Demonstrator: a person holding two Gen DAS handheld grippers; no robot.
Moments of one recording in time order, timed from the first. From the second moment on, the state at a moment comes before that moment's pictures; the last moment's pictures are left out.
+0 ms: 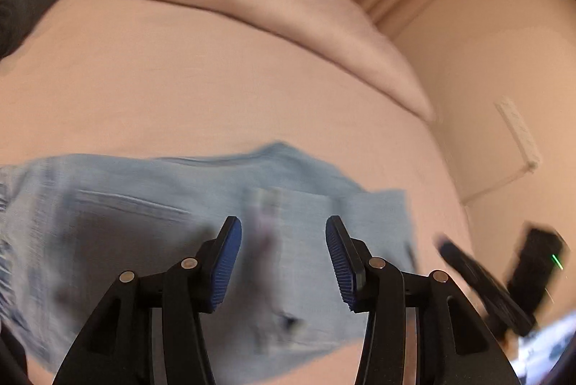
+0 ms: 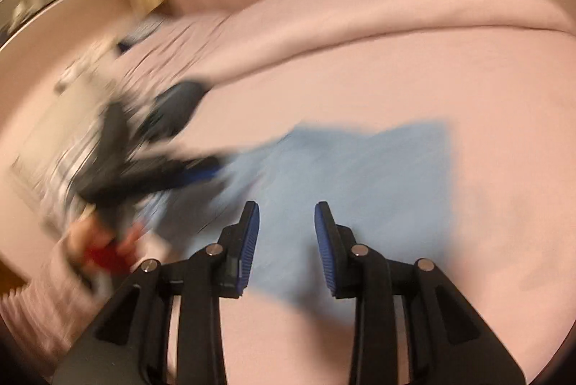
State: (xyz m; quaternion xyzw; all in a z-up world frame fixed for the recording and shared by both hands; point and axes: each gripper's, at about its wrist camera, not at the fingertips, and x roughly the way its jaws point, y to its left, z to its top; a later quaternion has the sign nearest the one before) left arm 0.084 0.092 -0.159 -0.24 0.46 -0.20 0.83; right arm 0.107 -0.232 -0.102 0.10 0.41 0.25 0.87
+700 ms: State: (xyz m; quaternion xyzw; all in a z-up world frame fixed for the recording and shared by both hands) left arm 0.029 0.072 -0.233 -0.21 0.48 -0.17 0.84; right arm 0.191 -0.205 -0.111 -0.01 0.43 0.19 0.88
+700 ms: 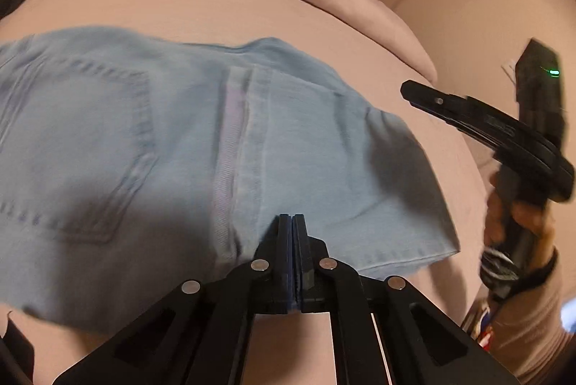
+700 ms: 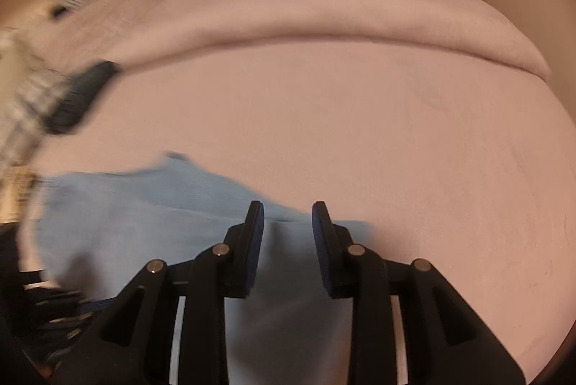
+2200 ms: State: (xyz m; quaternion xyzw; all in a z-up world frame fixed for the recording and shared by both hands) left arm 0.007 0.060 -0.204 -0.21 0.44 -0.16 0.86; right arm 0.221 -0.058 -0.157 -0.18 0.51 0.45 0.71
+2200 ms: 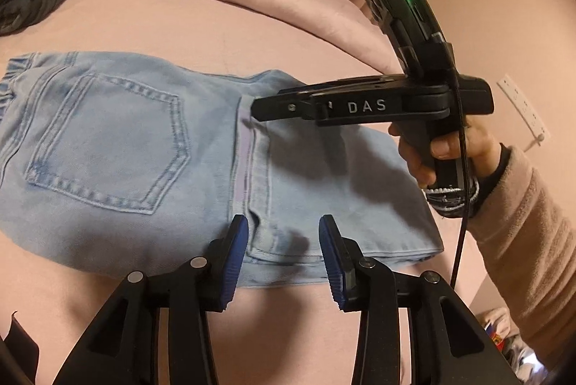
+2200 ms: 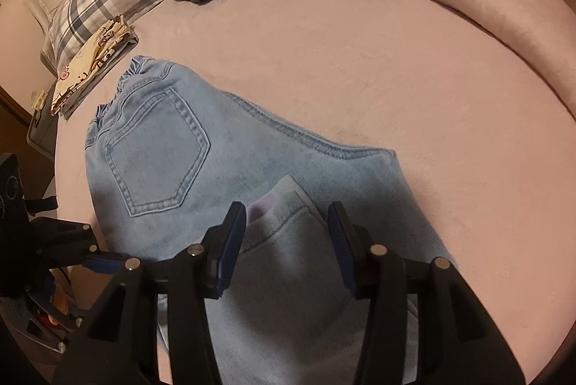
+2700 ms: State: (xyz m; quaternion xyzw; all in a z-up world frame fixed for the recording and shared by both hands) left arm 0.037 0.062 -0.208 -0.17 0.50 -0.18 0.83; right arm 0.216 -0.060 -0.160 -0.20 0.50 0.45 0.71
